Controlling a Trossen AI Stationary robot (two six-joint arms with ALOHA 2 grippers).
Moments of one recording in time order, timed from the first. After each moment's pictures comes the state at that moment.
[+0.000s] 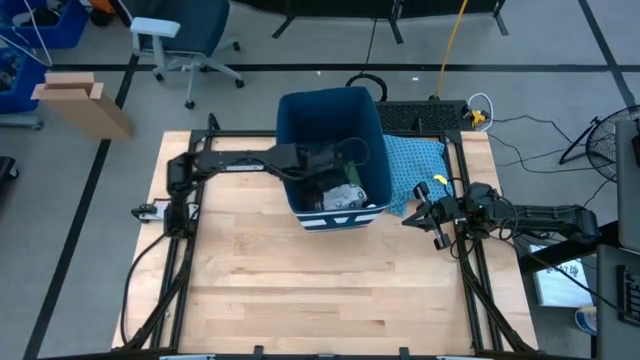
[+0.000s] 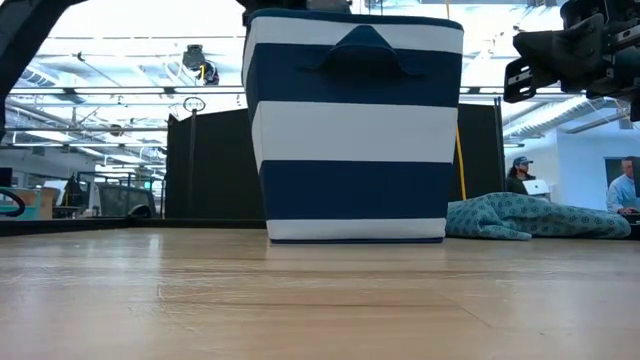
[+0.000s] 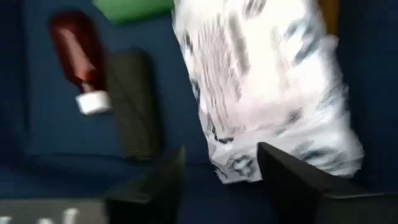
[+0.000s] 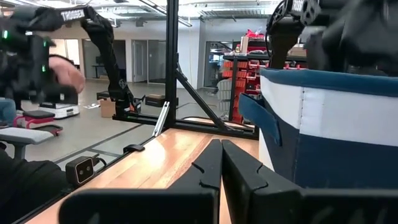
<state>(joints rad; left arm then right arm) 0.19 1.97 1.72 -1.03 -0.08 0.06 -0.16 0.28 0.02 0.42 -0.47 0.02</state>
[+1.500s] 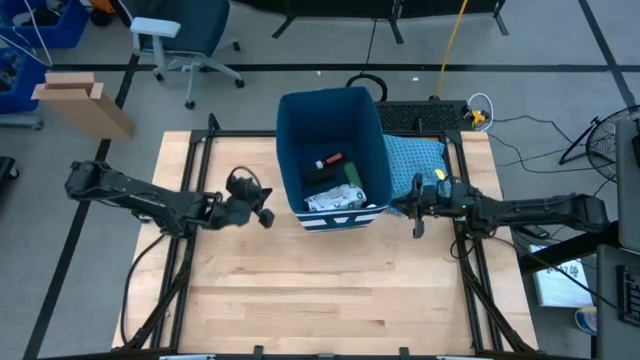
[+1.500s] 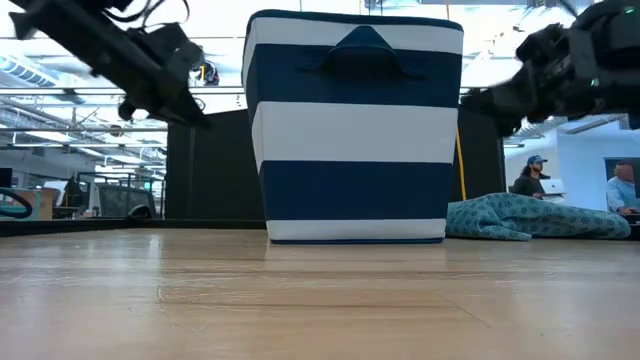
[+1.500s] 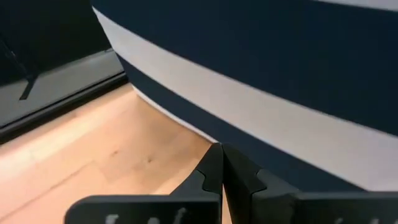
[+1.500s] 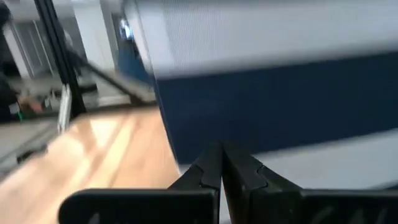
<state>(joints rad) -0.18 1.07 0.55 -0.17 -0.79 -0.61 -0.16 0.57 0.02 0.56 -0.08 0.09</state>
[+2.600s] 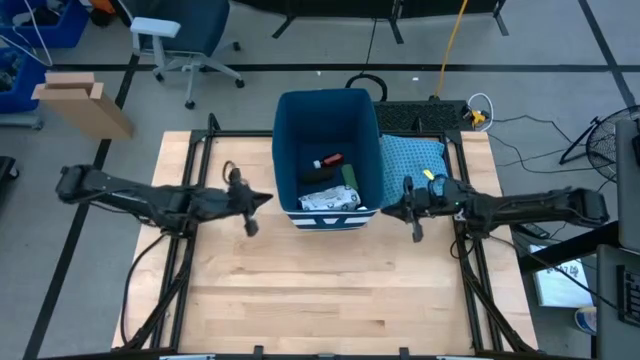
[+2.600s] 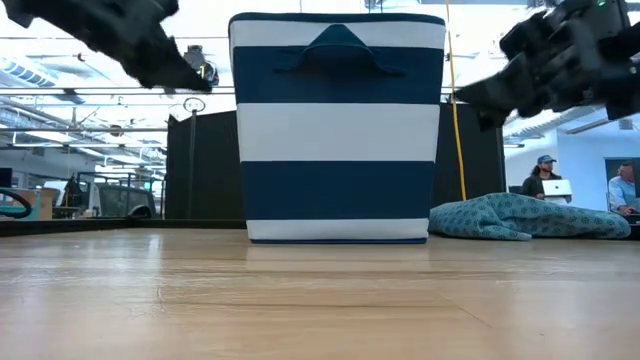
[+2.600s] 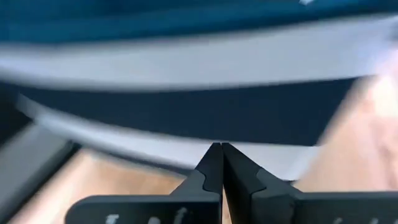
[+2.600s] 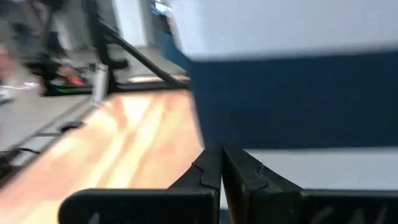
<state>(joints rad) -0.13 0.87 0.54 -0.13 -0.49 -0.14 -0.16 0.75 0.11 0.56 -0.23 0.07</state>
